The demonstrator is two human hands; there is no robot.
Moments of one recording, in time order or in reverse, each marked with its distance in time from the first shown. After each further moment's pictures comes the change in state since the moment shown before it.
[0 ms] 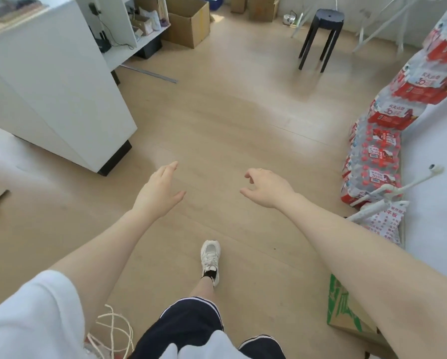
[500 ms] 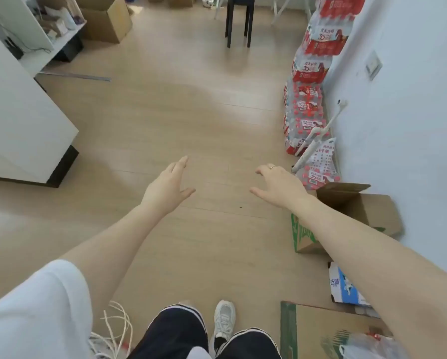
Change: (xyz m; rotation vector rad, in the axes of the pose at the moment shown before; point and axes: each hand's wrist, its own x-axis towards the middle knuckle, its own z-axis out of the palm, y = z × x) left_hand -0.132 0.101 0.050 0.016 -0.214 0.289; right_hand -0.239 0.057 0.045 0.011 0.133 0.253
